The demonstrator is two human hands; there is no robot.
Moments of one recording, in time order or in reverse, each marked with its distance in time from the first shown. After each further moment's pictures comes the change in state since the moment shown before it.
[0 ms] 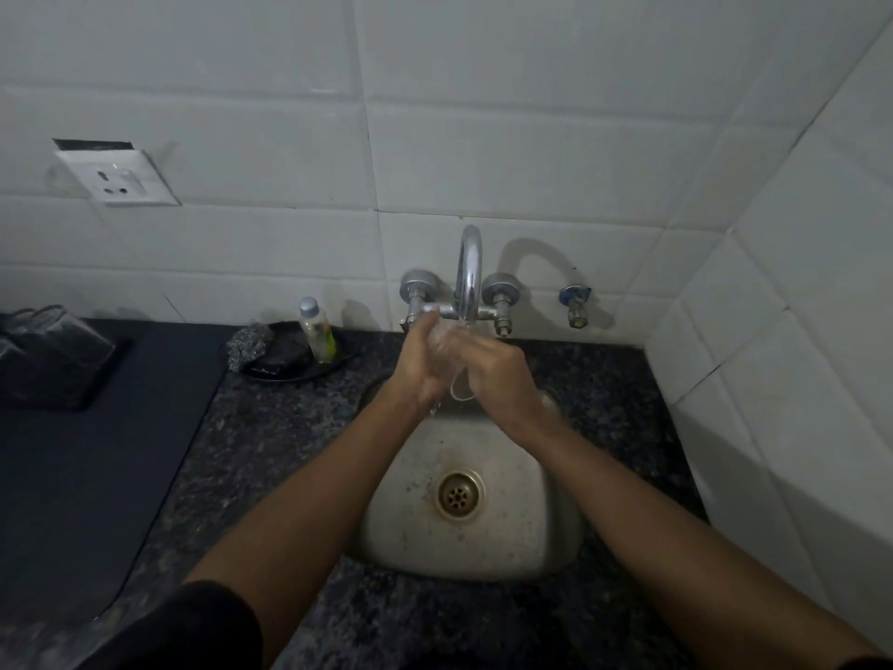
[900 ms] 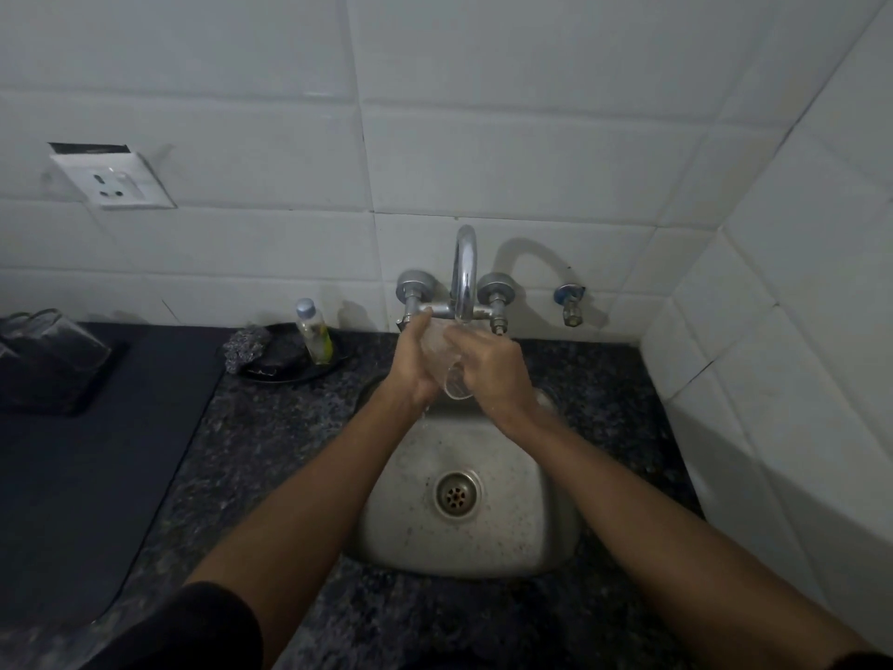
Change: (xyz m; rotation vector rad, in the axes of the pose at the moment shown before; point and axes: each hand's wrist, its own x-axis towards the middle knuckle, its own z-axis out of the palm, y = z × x) left_hand -0.013 0.002 0.003 0.035 -0.052 -0.040; right_hand 0.008 -0.018 -0.005 0.128 -0.053 0.179
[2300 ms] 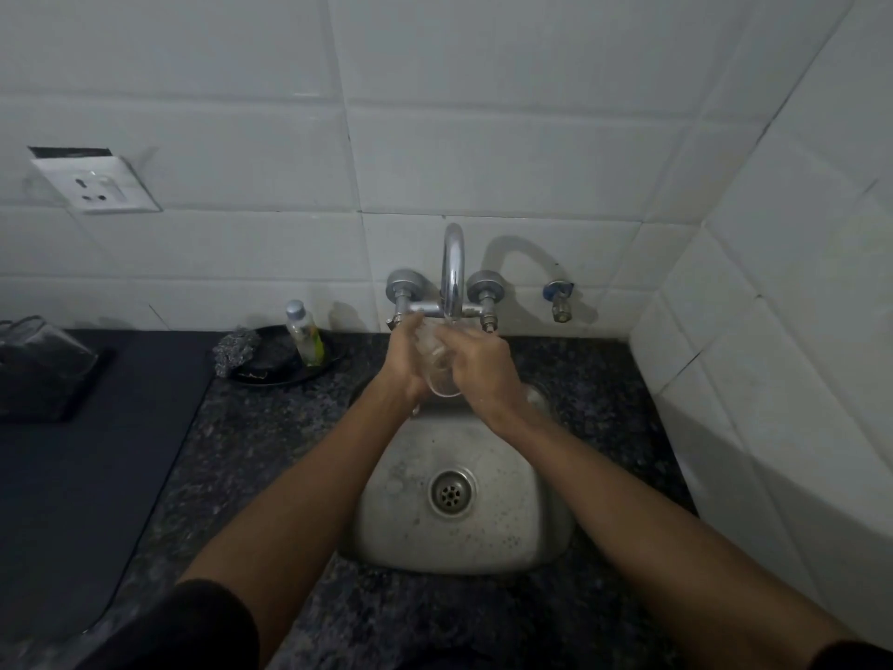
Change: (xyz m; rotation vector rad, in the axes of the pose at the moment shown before) left_hand 0.006 0.001 0.000 0.025 0.089 0.006; right_hand 0.001 -0.002 0.001 0.025 -0.026 0.085
